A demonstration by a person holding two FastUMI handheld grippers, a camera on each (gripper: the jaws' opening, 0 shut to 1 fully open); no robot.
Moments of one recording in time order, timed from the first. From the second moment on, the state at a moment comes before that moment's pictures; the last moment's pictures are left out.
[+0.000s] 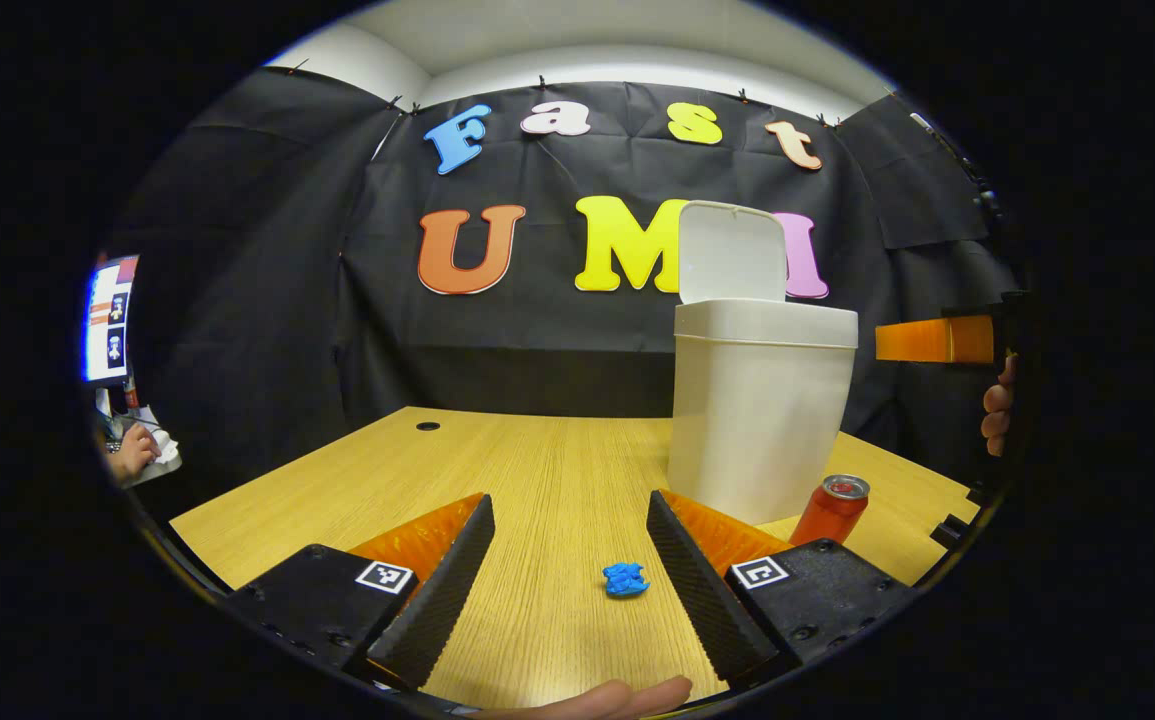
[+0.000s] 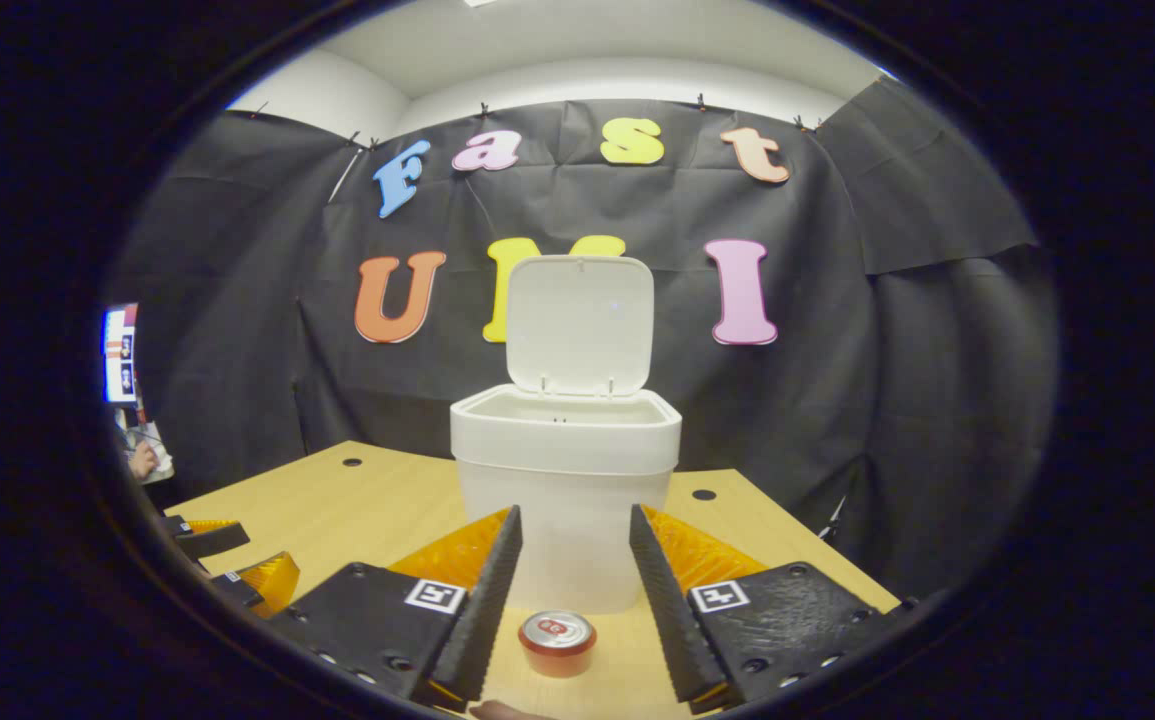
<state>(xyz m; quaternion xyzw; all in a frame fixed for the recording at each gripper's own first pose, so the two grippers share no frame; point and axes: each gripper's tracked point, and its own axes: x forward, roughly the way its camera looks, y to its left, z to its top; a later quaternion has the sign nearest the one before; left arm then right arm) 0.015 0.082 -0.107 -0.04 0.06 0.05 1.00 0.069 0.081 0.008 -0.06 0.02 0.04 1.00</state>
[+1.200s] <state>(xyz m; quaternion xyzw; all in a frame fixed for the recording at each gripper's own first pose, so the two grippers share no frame) 0.053 0.017 -0.244 -0.01 0.26 -0.01 0.97 0.032 0.054 -0.123 0.01 0.12 0.12 0.99</state>
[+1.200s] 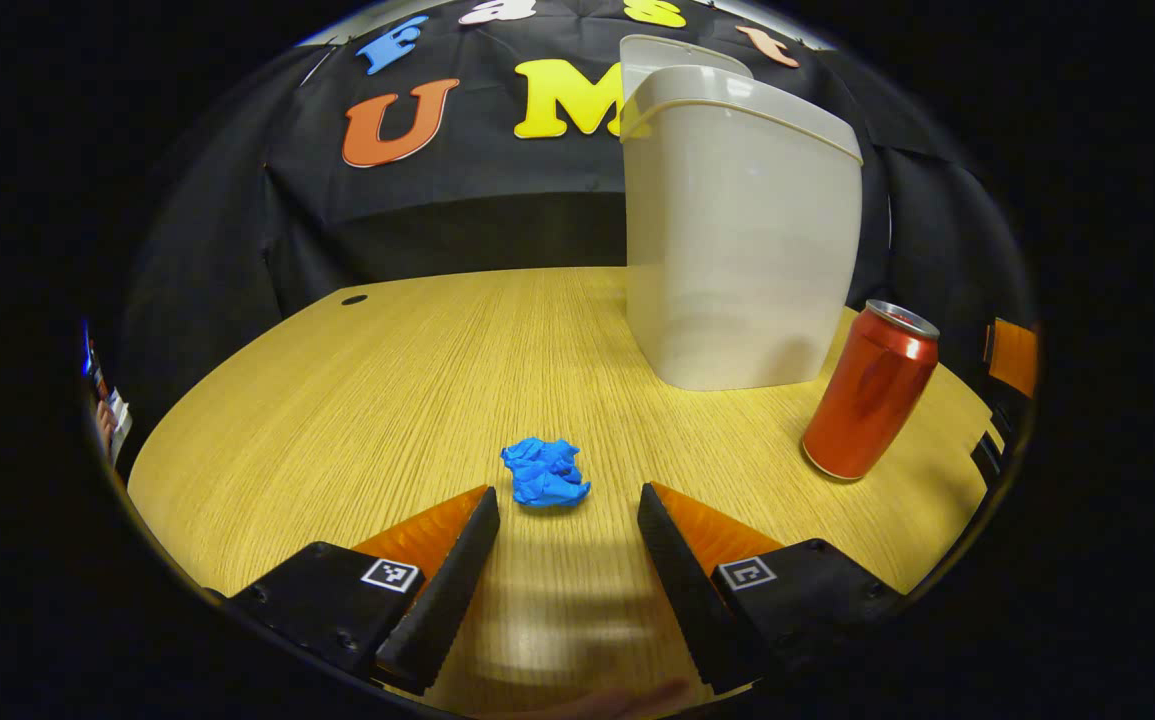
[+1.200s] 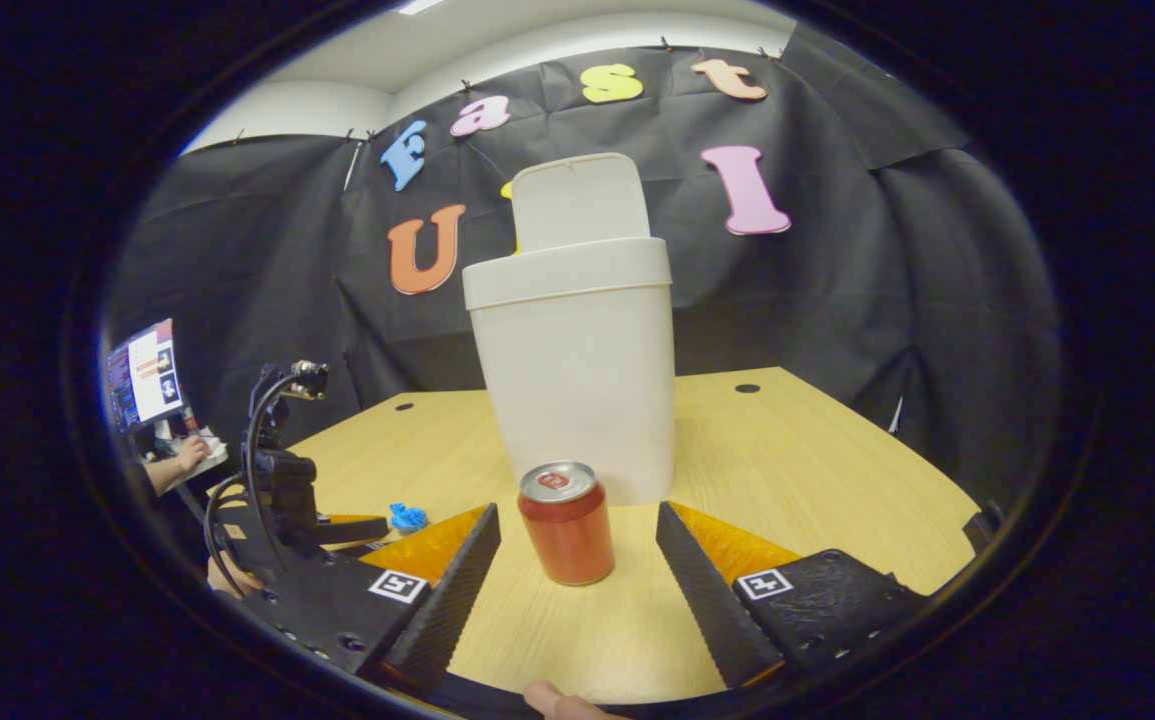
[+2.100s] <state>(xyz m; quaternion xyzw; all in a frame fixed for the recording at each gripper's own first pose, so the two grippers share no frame) 0.053 0.034 -0.241 -0.03 0.25 0.01 0.97 0.025 0.066 -0.154 0.00 0.15 0.15 0.98</state>
